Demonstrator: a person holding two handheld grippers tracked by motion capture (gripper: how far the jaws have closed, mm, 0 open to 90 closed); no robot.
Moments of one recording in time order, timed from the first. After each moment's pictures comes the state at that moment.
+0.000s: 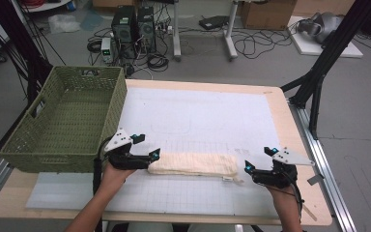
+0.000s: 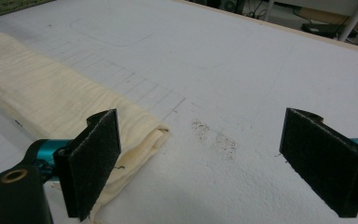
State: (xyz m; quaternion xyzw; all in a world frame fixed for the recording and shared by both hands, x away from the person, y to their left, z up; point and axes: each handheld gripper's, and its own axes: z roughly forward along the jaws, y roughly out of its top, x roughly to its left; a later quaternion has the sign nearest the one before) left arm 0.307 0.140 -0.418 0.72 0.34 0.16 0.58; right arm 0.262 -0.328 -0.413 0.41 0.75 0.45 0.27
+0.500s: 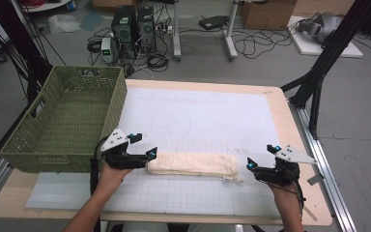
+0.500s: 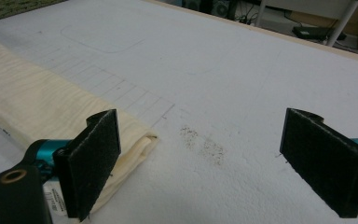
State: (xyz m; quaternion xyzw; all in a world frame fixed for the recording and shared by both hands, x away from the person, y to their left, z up) left arm 0.306 0.148 -0.417 0.72 0.35 0.16 0.58; right arm 0.265 -0.330 -0.409 0.41 0.74 0.45 0.28
